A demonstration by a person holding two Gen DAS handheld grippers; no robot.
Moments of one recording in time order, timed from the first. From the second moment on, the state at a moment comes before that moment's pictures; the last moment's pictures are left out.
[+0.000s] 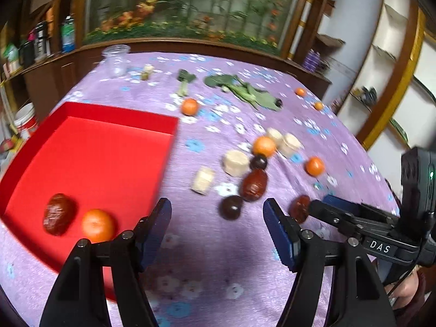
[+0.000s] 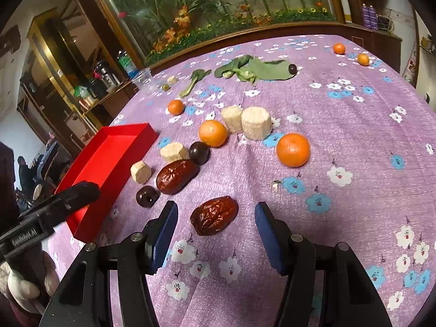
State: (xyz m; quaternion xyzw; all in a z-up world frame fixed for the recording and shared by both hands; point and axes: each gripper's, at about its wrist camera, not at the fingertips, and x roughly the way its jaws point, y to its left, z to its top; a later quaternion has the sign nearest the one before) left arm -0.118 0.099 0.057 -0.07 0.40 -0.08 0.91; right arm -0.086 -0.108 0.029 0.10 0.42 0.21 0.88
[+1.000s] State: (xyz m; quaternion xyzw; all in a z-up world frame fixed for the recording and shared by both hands) left arm -0.077 0.071 0.016 -0.06 0.46 -0.12 0.88; right arm -0.071 -0.070 0.015 0.02 0.46 0.21 0.86
